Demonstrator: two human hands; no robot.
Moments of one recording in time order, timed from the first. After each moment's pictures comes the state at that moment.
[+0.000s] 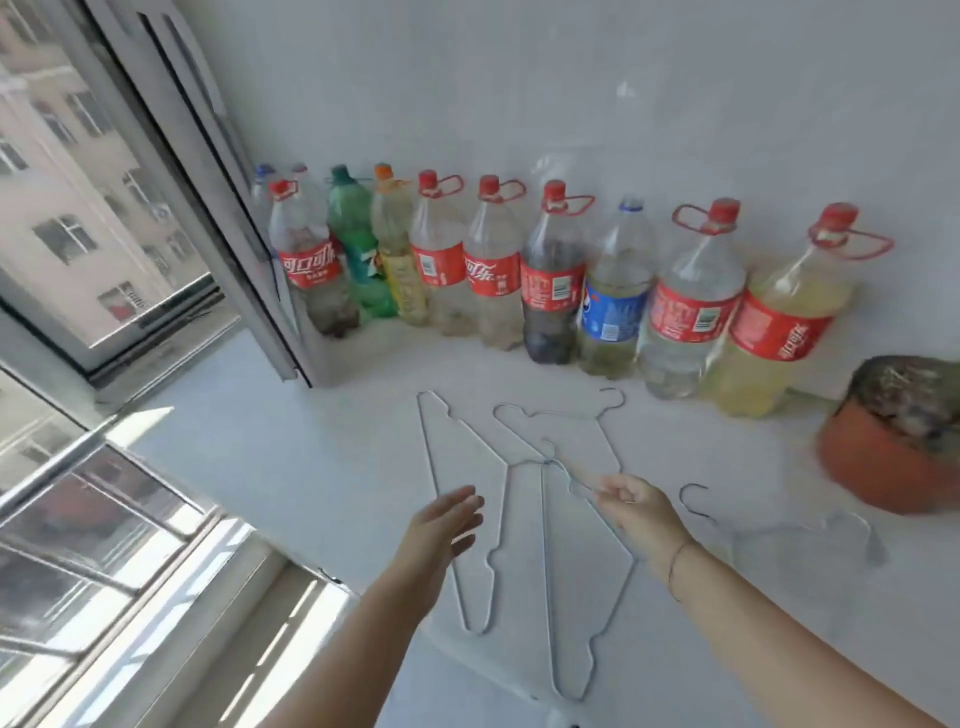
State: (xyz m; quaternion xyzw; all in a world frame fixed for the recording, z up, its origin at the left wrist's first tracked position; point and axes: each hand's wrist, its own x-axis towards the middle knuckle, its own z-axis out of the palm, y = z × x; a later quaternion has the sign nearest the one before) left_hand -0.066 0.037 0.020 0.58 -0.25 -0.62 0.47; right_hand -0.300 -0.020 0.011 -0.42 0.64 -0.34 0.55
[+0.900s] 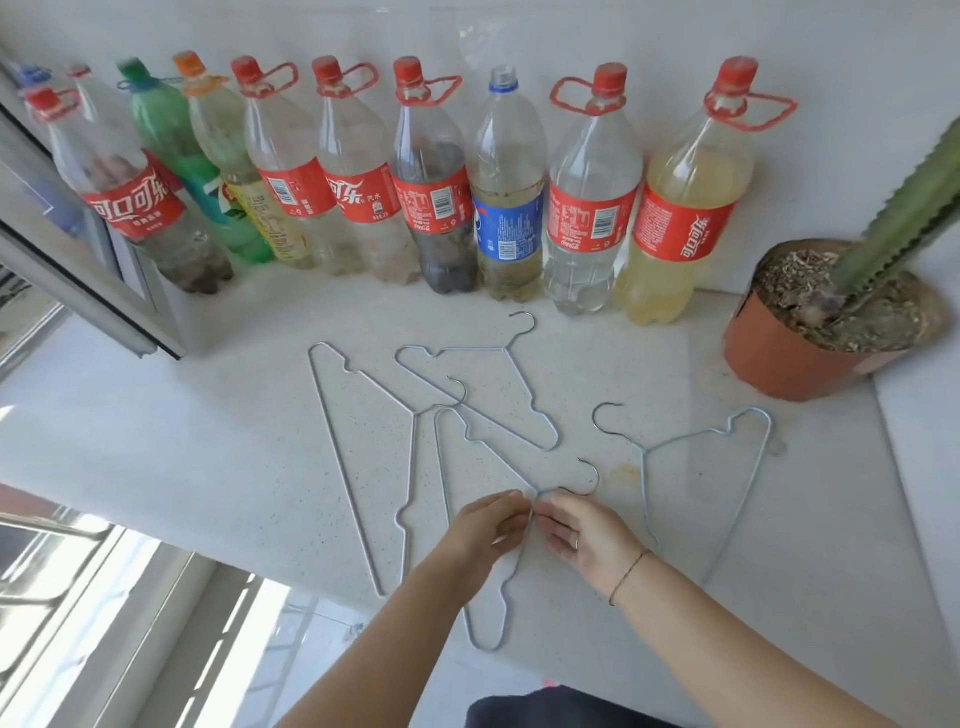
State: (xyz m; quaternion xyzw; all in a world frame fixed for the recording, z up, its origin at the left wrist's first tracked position) left_hand -0.199 0.027 -0.042 0.54 -0.22 -0.75 0.30; right_hand -0.344 0.028 -0.043 -0.10 0.59 -0.32 0.73
